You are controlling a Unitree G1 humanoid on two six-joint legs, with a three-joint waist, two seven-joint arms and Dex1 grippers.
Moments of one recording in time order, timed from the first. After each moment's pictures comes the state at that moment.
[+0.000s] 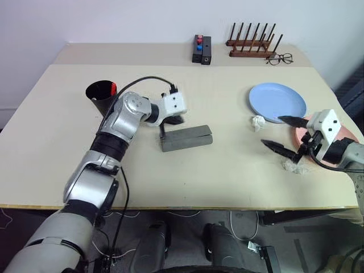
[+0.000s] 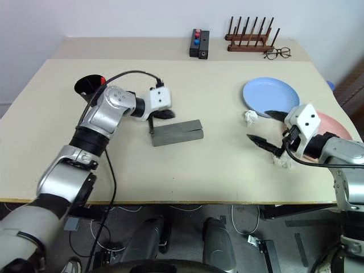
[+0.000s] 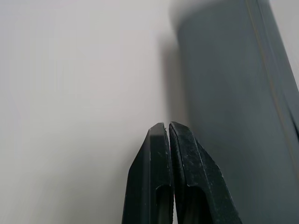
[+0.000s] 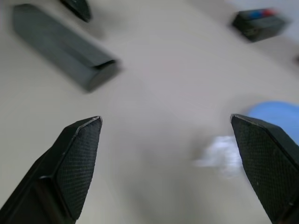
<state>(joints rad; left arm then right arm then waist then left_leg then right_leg) -1.06 0.31 -0.23 0.64 0.17 0.16 -1.06 -0.17 -0.85 -0.31 -0.07 0.41 0.24 0.90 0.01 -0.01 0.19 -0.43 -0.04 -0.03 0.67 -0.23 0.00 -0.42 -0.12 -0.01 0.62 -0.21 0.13</state>
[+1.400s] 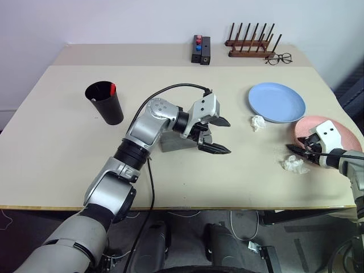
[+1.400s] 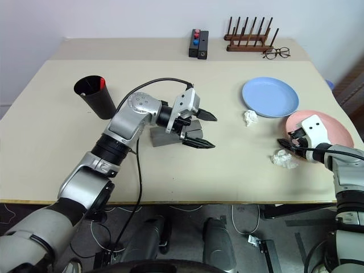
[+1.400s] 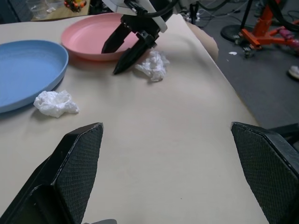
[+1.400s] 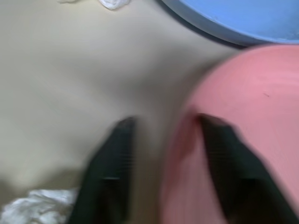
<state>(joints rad) -0.99 0.19 -0.32 0.43 -0.13 0.29 -1.32 -0.38 -0.88 -0.17 0.59 0.17 0.18 0.84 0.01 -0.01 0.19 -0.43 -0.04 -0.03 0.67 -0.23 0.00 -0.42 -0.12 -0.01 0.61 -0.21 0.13</state>
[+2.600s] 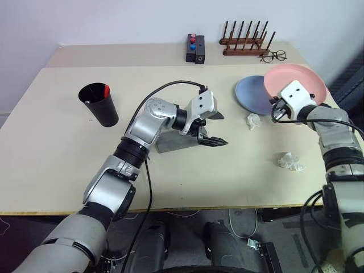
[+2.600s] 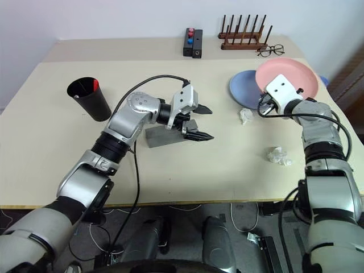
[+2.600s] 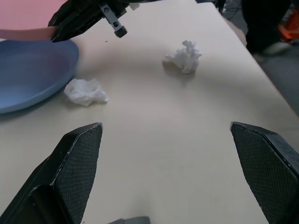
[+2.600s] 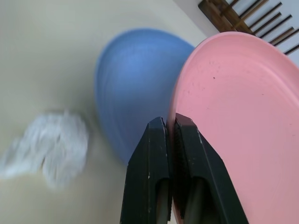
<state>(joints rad) -1.00 0.21 -0.33 0.47 -0.11 0.28 -1.17 -0.96 -0.72 0.06 1.08 -0.13 -0.22 0.65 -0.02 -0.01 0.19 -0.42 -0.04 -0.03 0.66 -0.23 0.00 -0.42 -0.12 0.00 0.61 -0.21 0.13</state>
